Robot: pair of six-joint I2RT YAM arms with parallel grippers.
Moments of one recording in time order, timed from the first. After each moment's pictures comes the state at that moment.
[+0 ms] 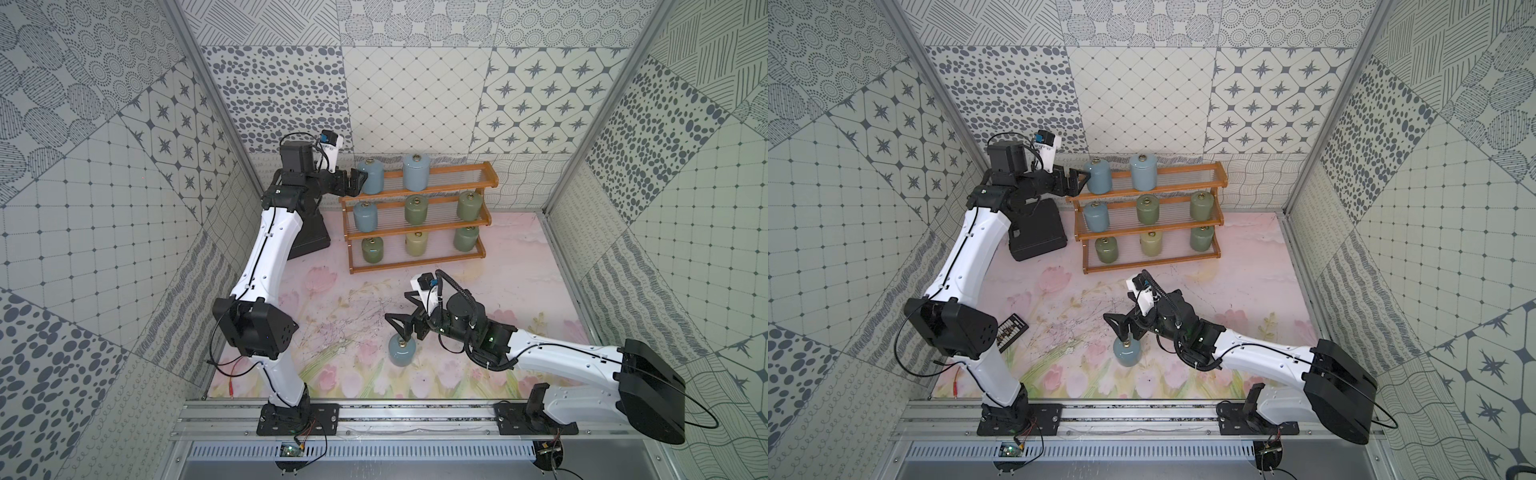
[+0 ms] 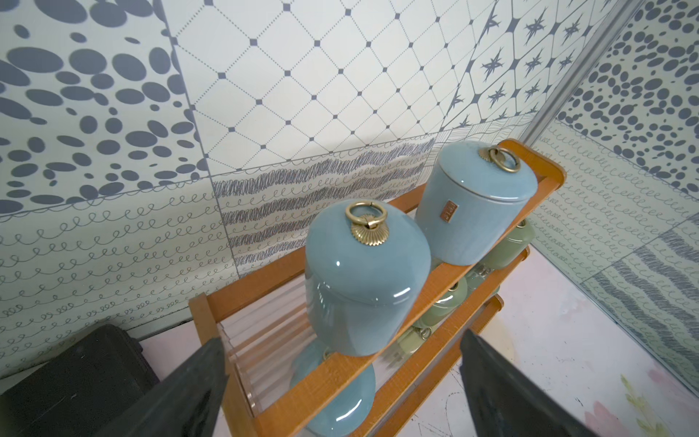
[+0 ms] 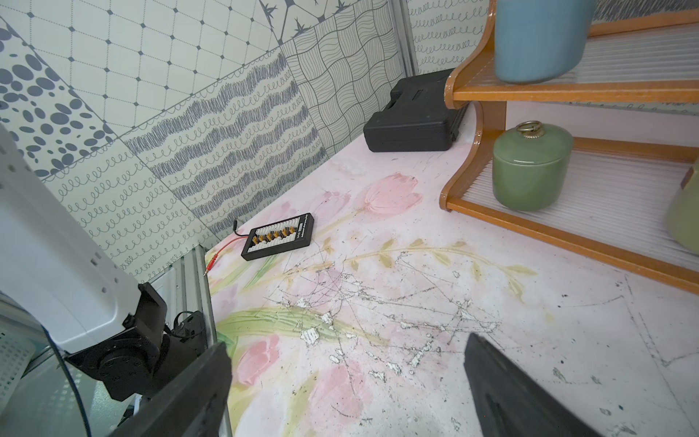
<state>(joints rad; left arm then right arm) -0.15 1.84 2.10 -0.62 0.44 0.02 1.00 1.26 0.65 0.39 -0.07 0.34</state>
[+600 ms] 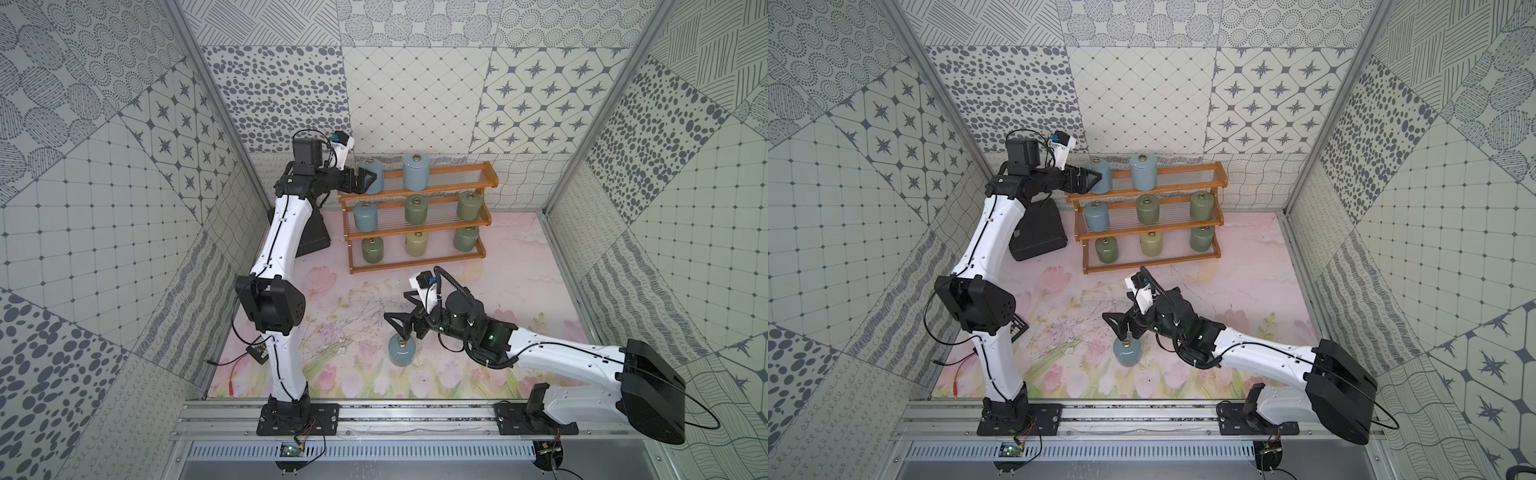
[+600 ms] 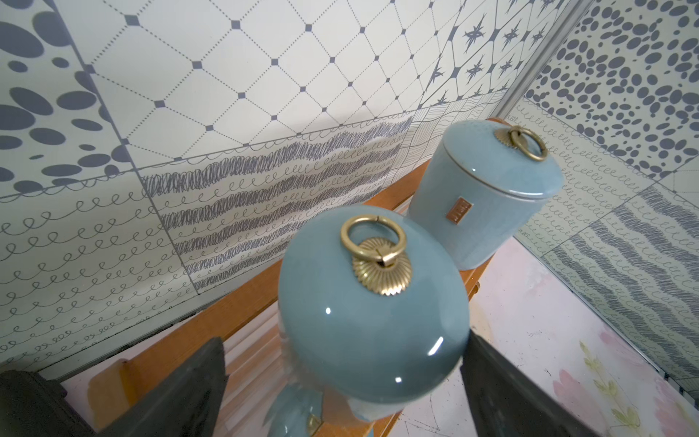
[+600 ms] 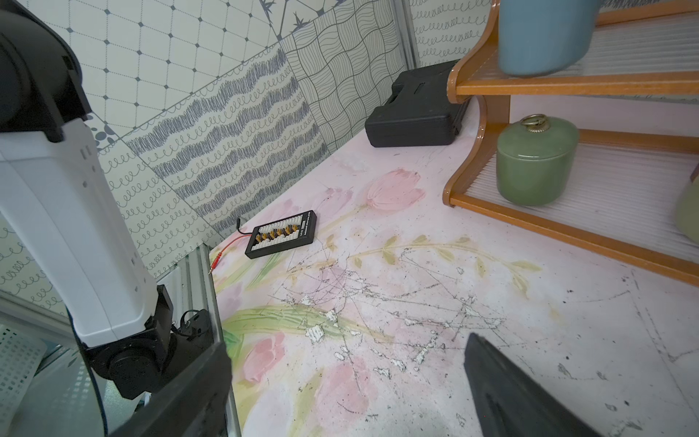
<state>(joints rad) -0.14 2.04 2.28 -0.69 0.58 0.03 1.00 1.26 0.68 0.34 -0.08 0.36</state>
